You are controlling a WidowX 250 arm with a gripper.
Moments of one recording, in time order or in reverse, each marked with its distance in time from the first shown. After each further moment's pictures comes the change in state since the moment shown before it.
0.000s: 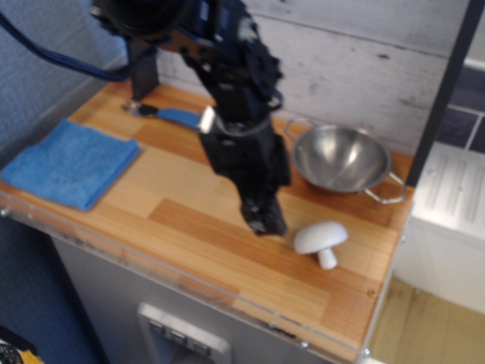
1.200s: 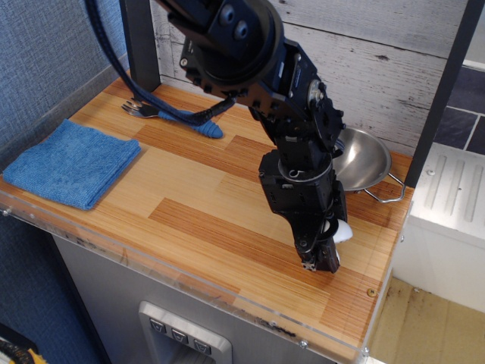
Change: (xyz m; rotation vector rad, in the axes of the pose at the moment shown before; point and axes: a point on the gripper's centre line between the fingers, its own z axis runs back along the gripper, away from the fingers) arm -0.037 0.012 -0.041 0.026 0.034 -0.118
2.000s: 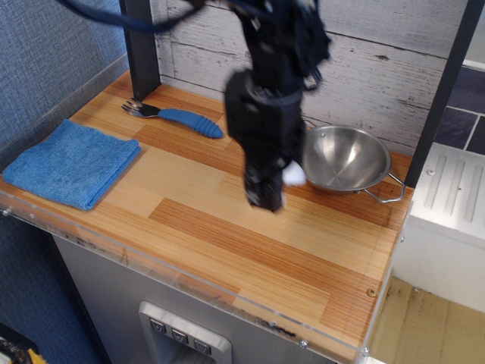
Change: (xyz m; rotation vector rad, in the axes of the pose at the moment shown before) arm 0.036 -0.016 0.076 0.021 -0.214 -0.119
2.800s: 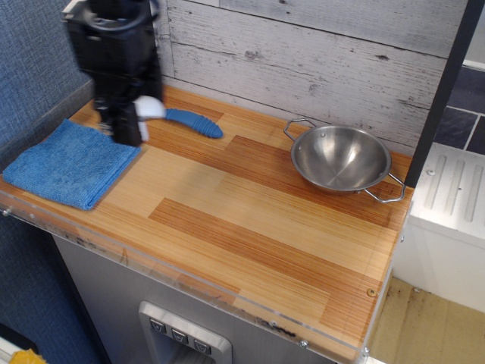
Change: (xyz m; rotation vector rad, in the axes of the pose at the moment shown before) arm 0.137 -0.002 0.020 -0.012 -0.117 0.143
